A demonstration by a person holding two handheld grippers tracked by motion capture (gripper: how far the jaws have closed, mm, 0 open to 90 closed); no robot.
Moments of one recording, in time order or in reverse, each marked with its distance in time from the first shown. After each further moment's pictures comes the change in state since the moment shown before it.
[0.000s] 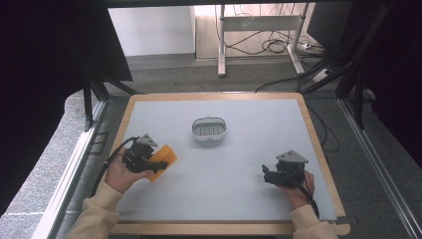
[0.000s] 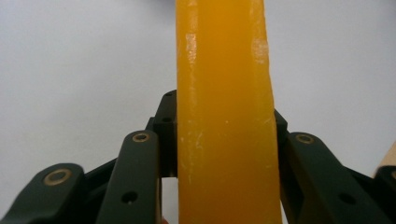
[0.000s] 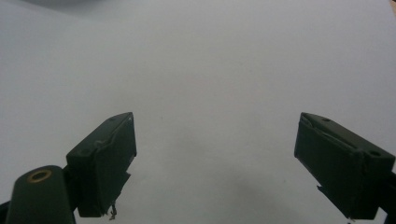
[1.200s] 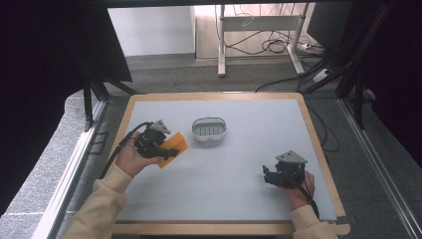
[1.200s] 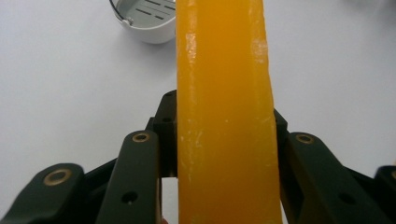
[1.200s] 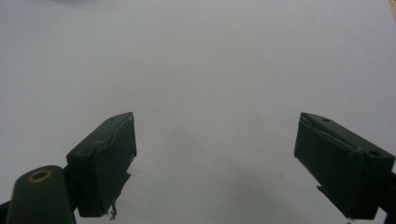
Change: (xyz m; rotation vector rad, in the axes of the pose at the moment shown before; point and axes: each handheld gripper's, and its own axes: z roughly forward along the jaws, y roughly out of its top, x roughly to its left) left arm -0.003 0.050 0.005 -0.013 -0.005 0.107; right arm 0.000 -0.002 0.002 0.017 -0.018 -0.017
